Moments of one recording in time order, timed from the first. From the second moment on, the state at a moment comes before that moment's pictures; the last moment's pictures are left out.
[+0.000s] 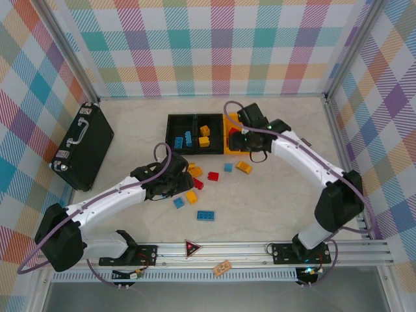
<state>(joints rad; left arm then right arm) -0.74 1.24 0.85 -0.70 -0.11 -1.00 0.56 1.57 1.38 -0.82 0.01 0.46</state>
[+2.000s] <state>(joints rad) -0.47 1.73 1.20 -0.95 -0.08 -0.46 0.70 1.19 0.78 -0.65 -0.12 0.73</state>
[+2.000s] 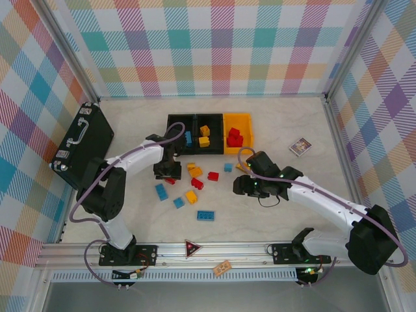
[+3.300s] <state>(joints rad) -0.74 2.23 2.13 -0.91 0.03 -0.61 0.55 0.89 0.78 -0.76 -0.08 0.77</state>
